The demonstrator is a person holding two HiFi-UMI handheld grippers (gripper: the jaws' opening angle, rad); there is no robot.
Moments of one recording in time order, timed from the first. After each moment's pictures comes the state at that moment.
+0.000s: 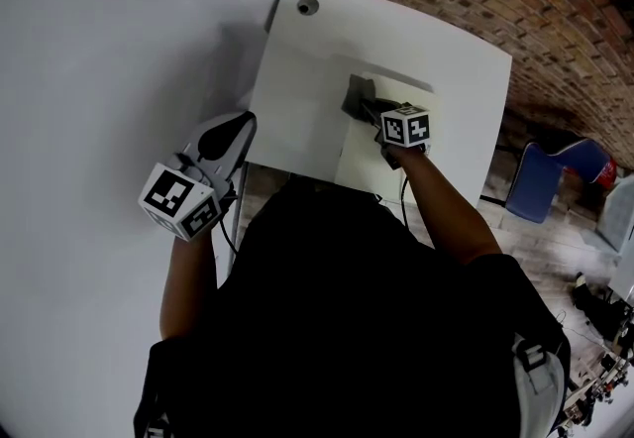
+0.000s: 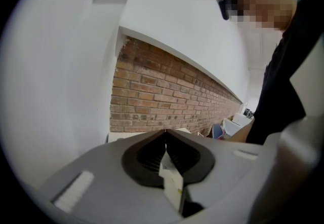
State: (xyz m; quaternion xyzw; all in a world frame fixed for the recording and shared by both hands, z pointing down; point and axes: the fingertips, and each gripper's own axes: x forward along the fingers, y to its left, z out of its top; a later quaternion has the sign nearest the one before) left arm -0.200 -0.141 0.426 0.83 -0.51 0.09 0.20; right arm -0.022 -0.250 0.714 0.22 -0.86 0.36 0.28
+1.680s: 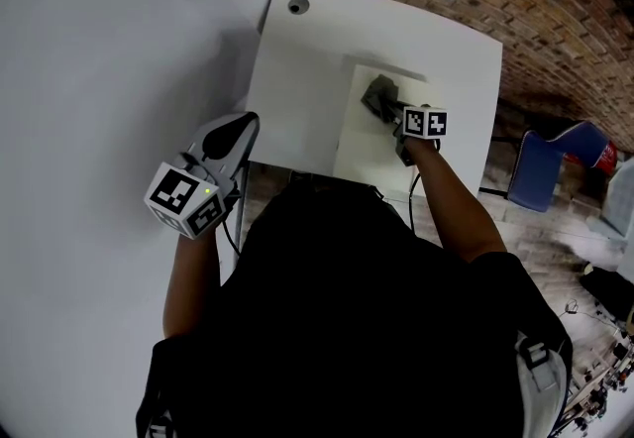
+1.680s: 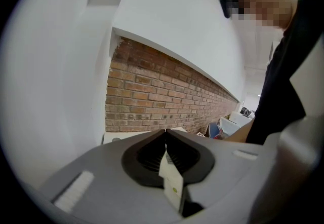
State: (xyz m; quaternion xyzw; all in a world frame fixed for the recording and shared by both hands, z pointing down) left arm -0.180 -0.124 0.428 0.84 -0.49 0.09 0.20; right arm 0.061 -0.254 0.746 0.30 -0.81 0.44 0.25
